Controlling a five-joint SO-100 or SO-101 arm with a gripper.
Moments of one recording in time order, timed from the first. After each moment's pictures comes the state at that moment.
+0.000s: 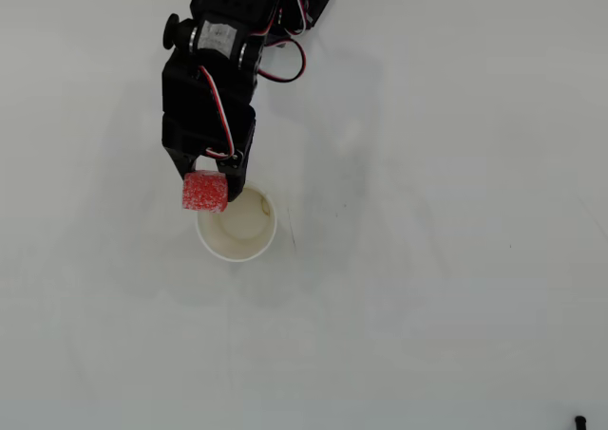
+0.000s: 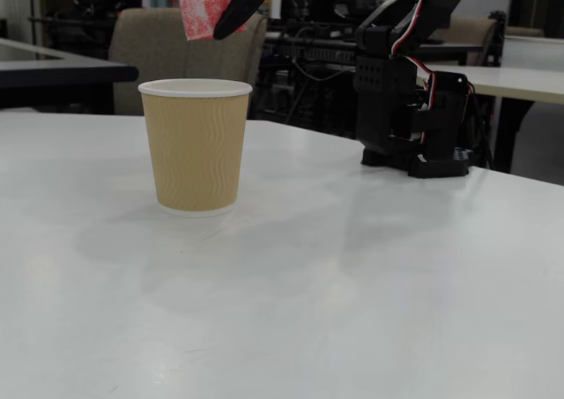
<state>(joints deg) 22.2 140.5 121.6 50.5 -100.6</state>
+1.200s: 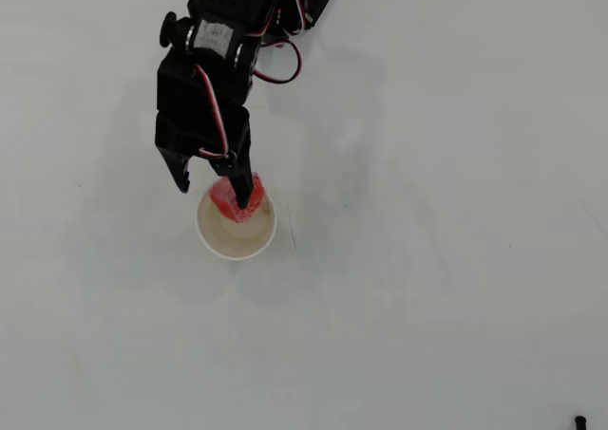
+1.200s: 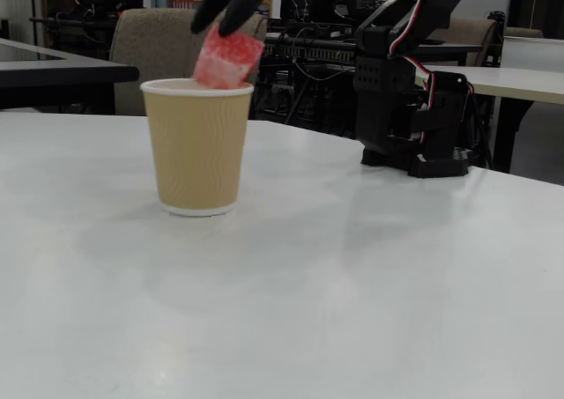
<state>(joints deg) 24.5 140.5 122.5 48.1 -102.0</state>
